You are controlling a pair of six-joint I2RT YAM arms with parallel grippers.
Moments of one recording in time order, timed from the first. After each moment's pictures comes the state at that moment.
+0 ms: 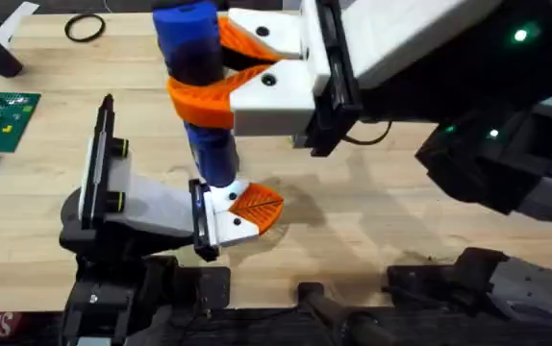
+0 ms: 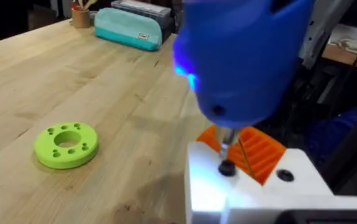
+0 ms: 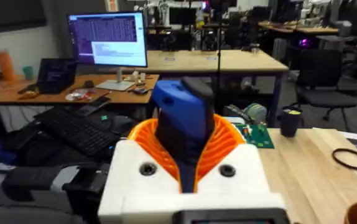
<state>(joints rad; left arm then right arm) -0.02 0.02 0.03 -0.18 1.32 -0.01 0.80 1.20 0.81 0.68 -0.77 0.21</state>
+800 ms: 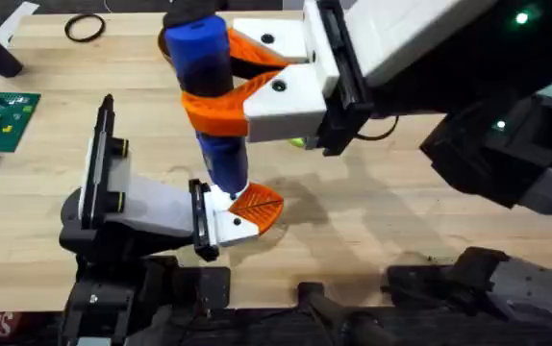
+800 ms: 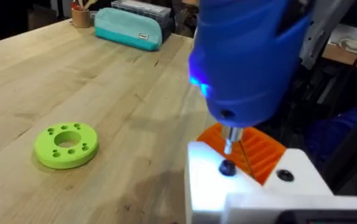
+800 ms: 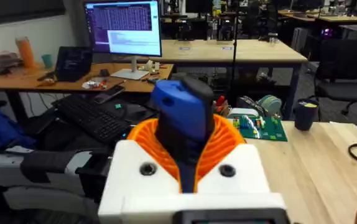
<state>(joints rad) -0.02 0.02 0.03 -0.18 1.32 -0.01 0.76 1.20 0.82 0.64 -0.88 0.21</state>
